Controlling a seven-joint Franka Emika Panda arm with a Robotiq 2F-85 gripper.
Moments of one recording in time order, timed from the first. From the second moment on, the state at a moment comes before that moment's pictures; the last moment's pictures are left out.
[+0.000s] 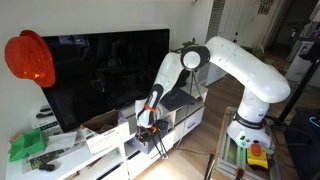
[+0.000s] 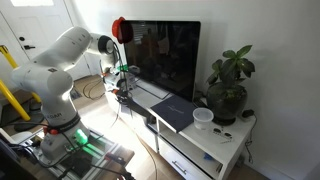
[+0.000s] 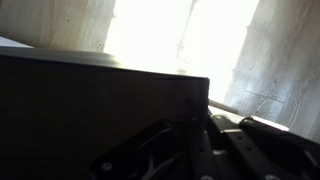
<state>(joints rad) 0.14 1.10 0.17 -1.76 0.15 2.79 0.02</state>
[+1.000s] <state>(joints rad) 0.14 1.12 0.17 -1.72 0.15 2.84 0.03</state>
